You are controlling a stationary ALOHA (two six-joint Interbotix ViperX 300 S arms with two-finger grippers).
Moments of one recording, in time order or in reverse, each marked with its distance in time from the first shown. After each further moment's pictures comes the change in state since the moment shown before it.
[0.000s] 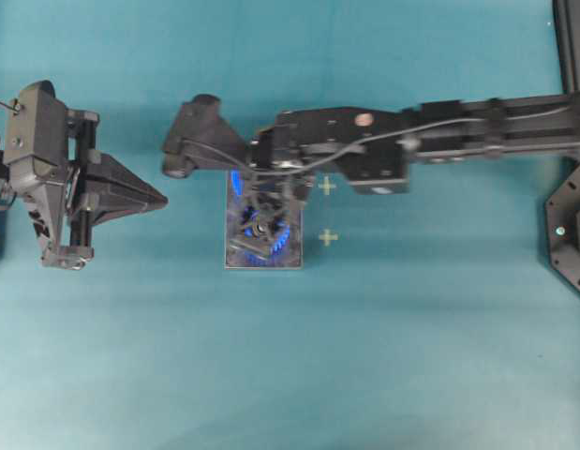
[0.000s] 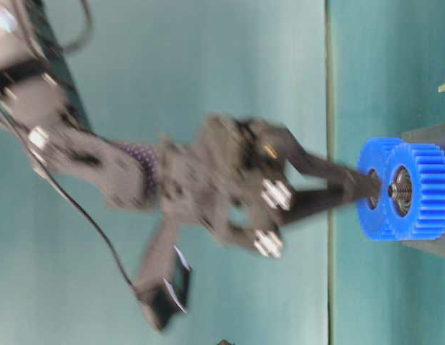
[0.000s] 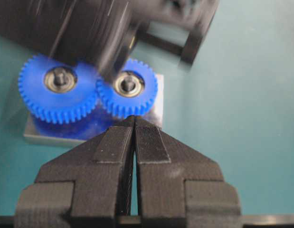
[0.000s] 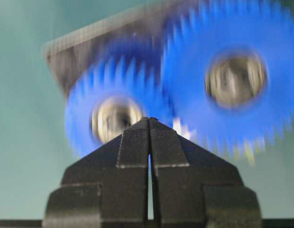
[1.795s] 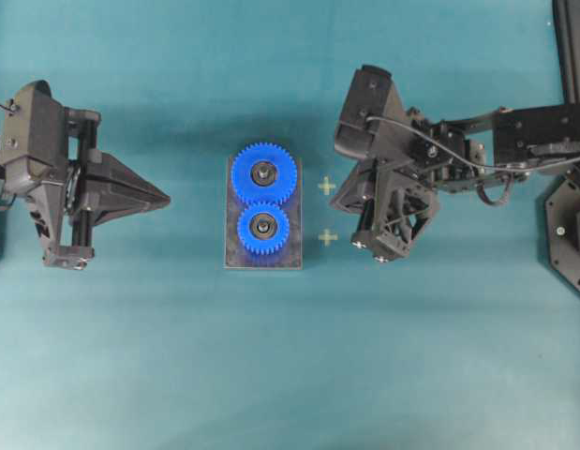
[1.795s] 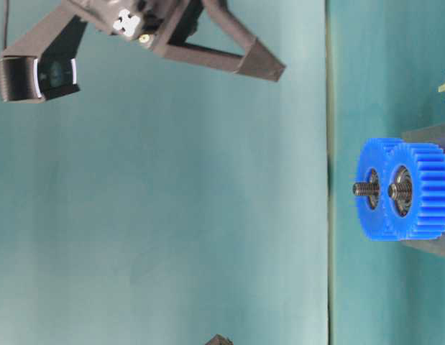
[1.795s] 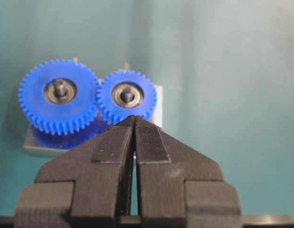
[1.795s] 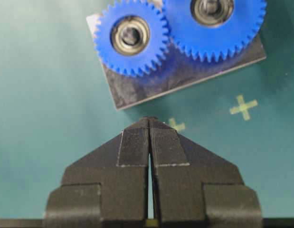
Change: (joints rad) left arm 0.000 0.003 0.012 0.000 -0.057 0.009; right arm 0.031 -0.623 0.664 0.012 -0.502 0.041
